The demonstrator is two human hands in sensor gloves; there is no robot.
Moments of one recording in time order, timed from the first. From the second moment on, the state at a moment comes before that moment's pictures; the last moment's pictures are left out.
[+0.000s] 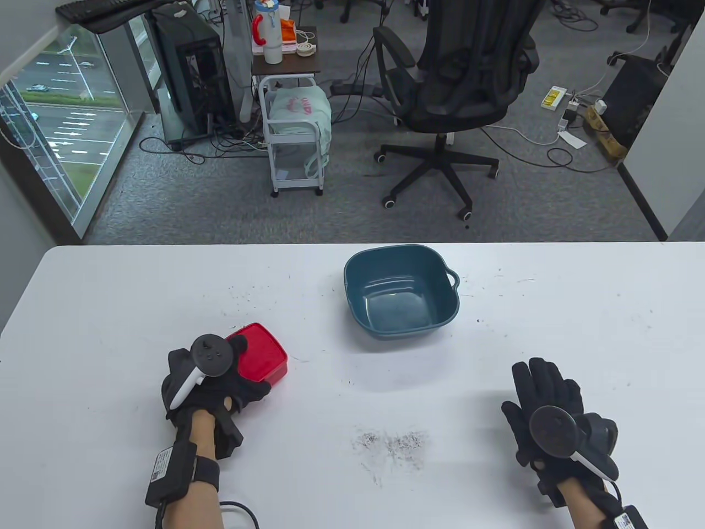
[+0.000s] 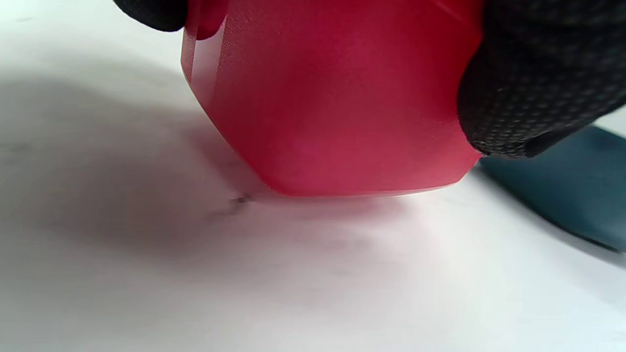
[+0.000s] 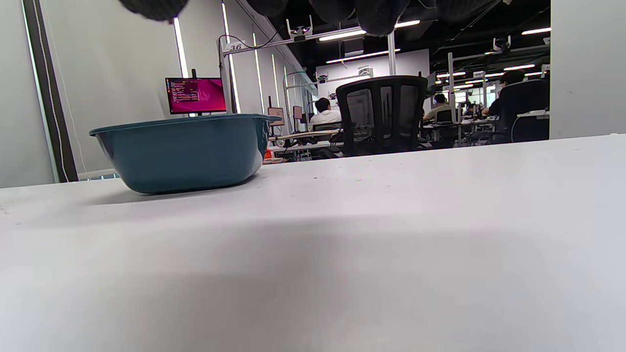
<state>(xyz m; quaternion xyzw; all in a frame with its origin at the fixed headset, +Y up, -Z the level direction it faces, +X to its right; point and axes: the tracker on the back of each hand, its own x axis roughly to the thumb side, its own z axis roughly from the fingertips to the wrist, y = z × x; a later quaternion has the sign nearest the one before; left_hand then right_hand) -0.260 -0.744 -0.397 -0.09 -0.01 0.20 0.97 0.284 -0.736 -0.297 0.07 -0.08 0.99 0.09</state>
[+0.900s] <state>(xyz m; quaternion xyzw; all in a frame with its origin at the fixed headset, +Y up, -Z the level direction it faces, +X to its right) -0.034 -0.772 -0.343 -0.16 -0.32 0.15 0.92 0.286 -0.745 -0.305 0.07 -0.03 0.99 0.10</state>
